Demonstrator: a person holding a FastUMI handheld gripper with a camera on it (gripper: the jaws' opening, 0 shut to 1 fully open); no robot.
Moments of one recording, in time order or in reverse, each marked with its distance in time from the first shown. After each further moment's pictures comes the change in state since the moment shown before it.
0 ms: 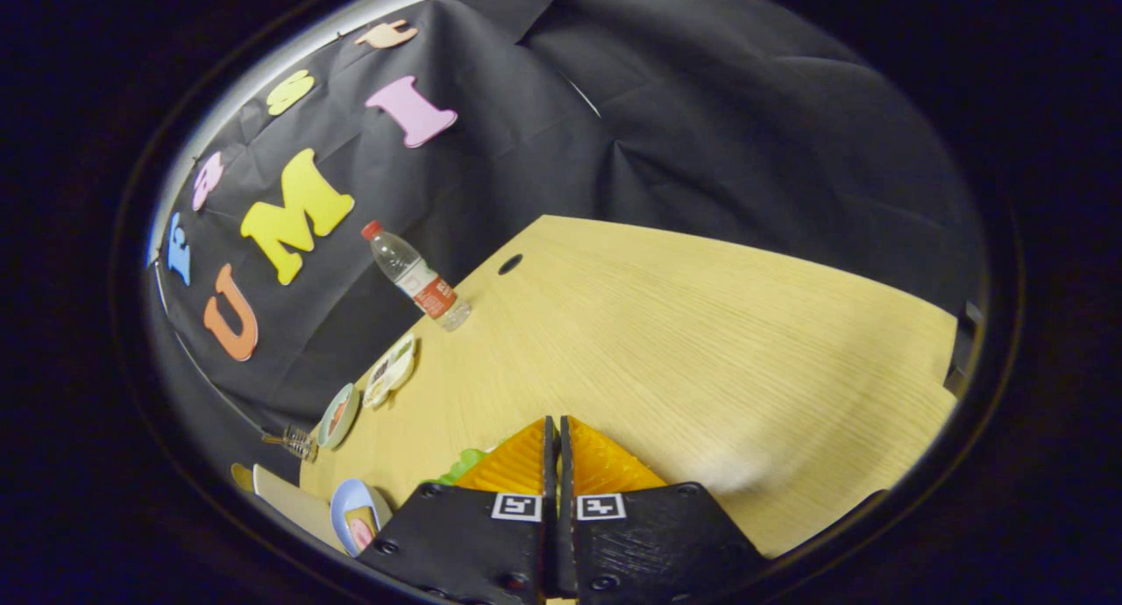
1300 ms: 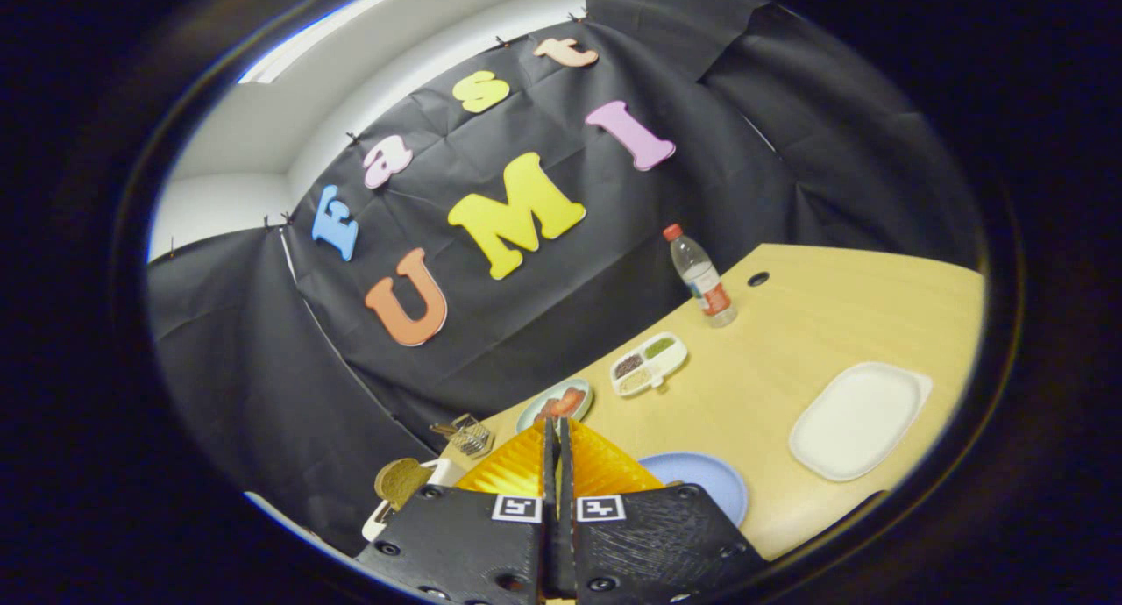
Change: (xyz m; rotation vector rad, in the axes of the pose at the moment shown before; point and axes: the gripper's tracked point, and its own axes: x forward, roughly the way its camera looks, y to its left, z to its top) arm -0.105 0.307 -0.117 -0.103 -0.074 0.455
